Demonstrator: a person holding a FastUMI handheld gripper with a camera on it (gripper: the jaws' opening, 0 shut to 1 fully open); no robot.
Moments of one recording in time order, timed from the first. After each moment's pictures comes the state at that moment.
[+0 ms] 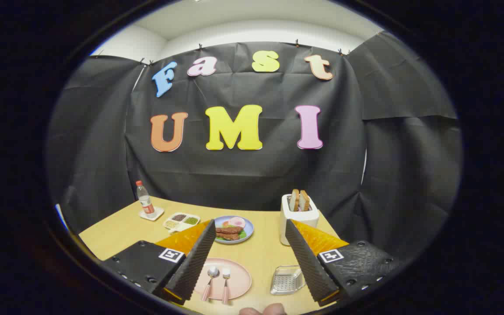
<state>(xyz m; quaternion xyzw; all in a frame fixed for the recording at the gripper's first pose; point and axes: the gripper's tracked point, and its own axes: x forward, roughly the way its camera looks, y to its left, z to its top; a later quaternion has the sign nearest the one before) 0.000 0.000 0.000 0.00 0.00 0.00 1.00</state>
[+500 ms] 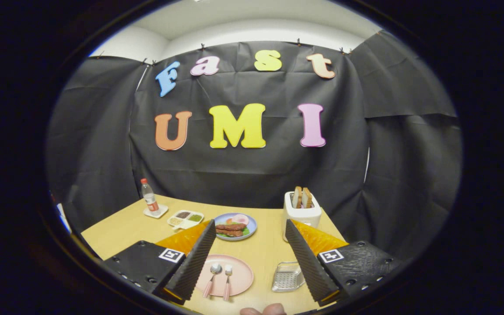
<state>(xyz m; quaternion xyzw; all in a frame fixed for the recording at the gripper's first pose) -0.008 -0.004 -0.010 0.00 0.01 0.01 1.00</state>
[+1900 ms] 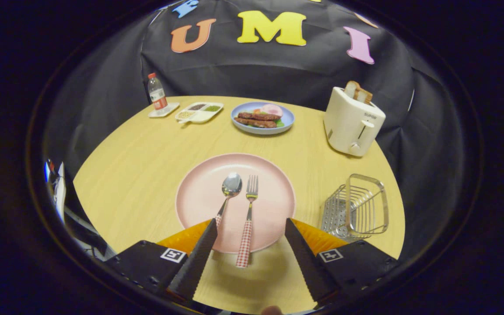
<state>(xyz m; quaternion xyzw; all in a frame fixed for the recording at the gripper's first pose) 0.036 0.057 -0.257 -0.08 0.34 0.06 0.94</state>
